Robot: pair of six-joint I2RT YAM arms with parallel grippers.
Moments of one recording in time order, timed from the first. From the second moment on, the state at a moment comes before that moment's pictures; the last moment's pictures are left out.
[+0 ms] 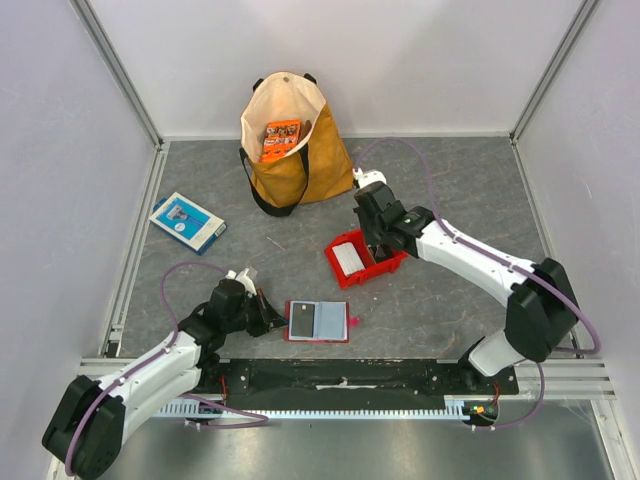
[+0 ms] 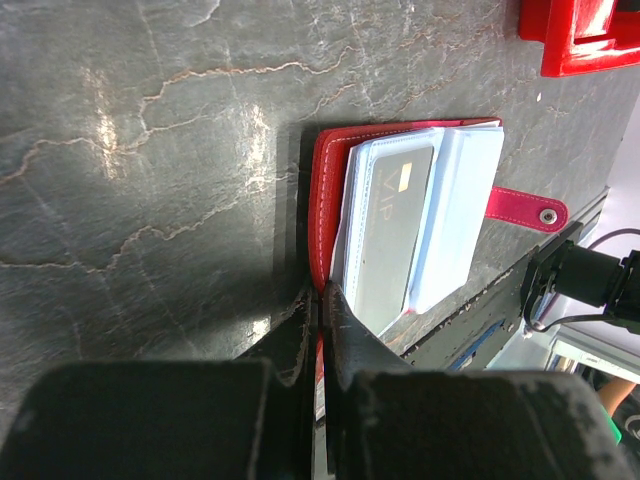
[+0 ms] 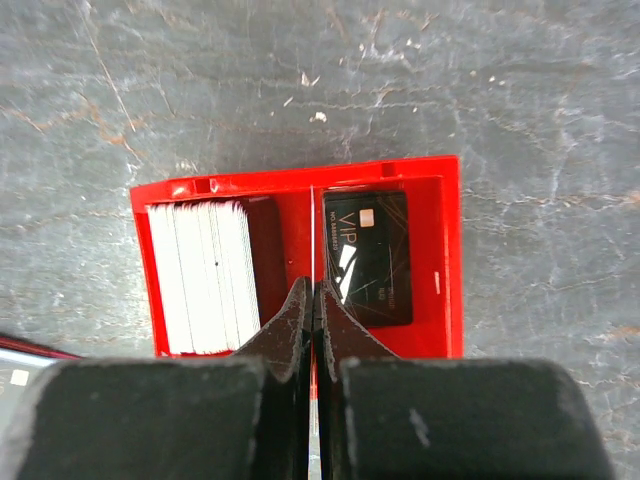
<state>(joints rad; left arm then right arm) -0.53 0.75 0.08 -0.07 0.33 -0.92 0.70 1.55 1.17 -0.49 0.30 0.26</state>
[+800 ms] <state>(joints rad) -0.53 0.78 0.09 -0.05 0.33 -0.92 1.15 1.59 1.32 -0.80 0.82 0.85</state>
